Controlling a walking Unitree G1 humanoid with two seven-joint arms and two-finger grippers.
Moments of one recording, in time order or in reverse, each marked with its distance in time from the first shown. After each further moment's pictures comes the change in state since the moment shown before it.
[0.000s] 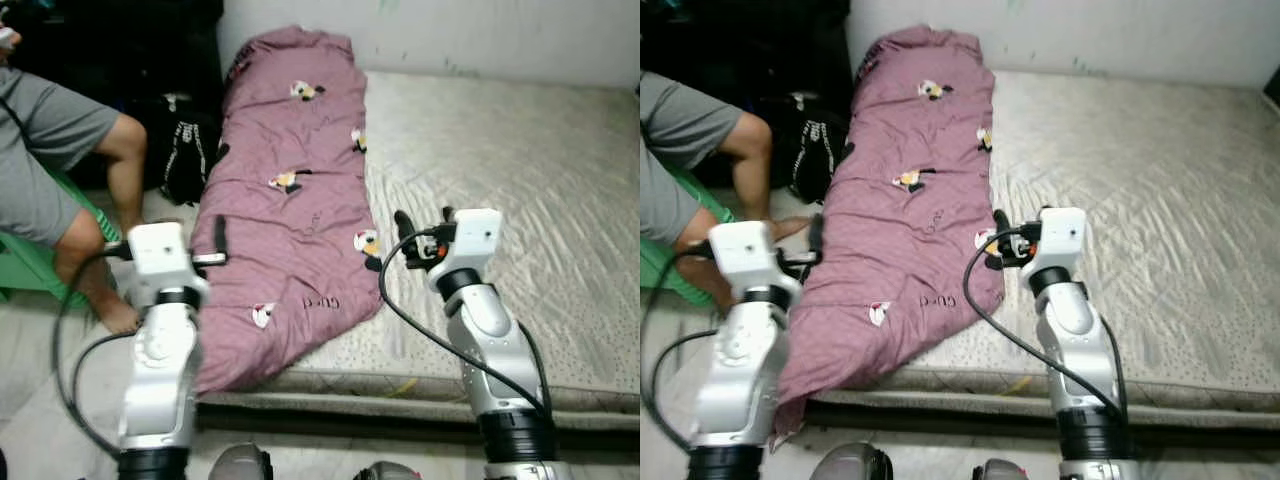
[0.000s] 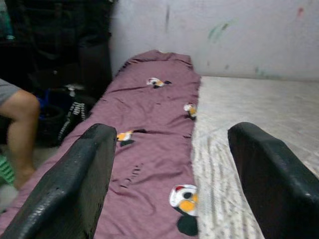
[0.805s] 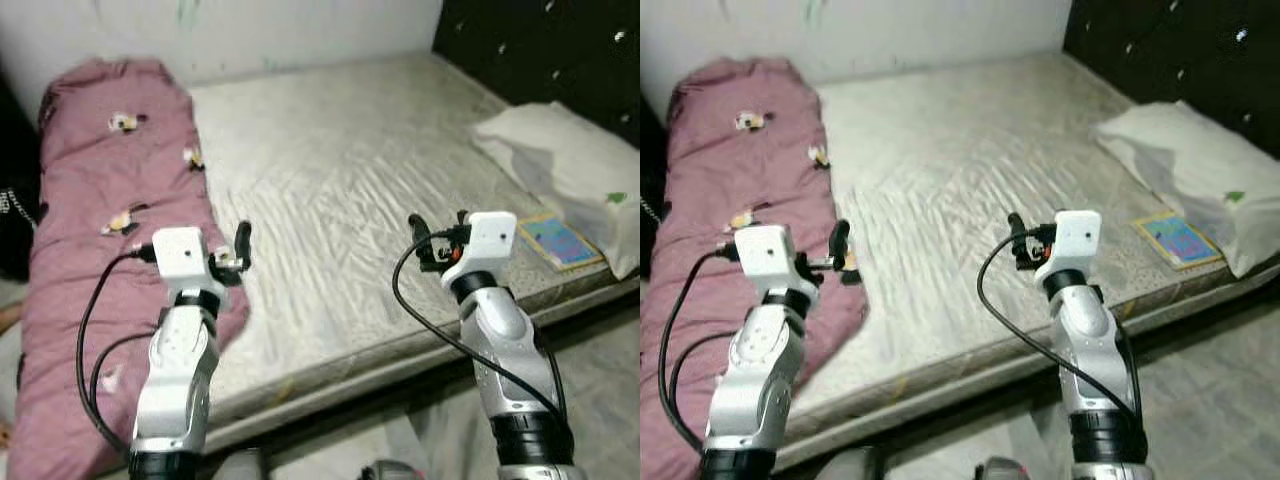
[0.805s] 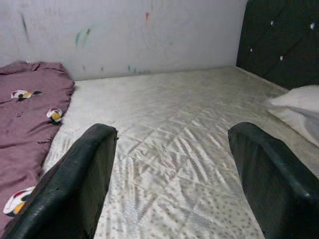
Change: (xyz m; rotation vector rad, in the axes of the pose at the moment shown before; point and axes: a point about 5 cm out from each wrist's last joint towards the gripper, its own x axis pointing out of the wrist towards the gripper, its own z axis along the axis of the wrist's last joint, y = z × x) left arm 0.002 -0.009 0.003 -0.038 0.003 -0.064; right arm -0.001 -0.009 -0.001 -0.016 0.013 -0.015
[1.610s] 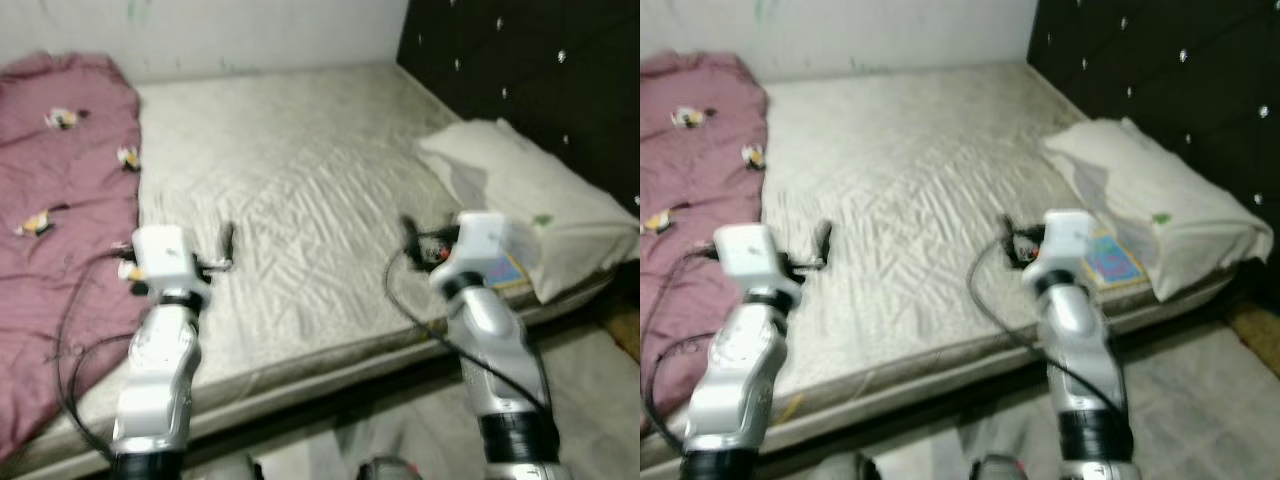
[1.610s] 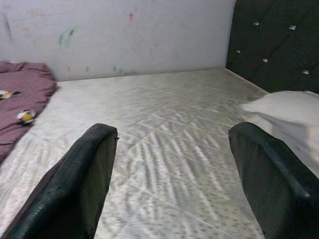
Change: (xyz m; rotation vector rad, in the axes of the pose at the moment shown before) left arm -0.005 0.014 -0.003 0.007 0.024 0.039; right arm 0.001 0.009 -0.001 0.036 0.009 0.016
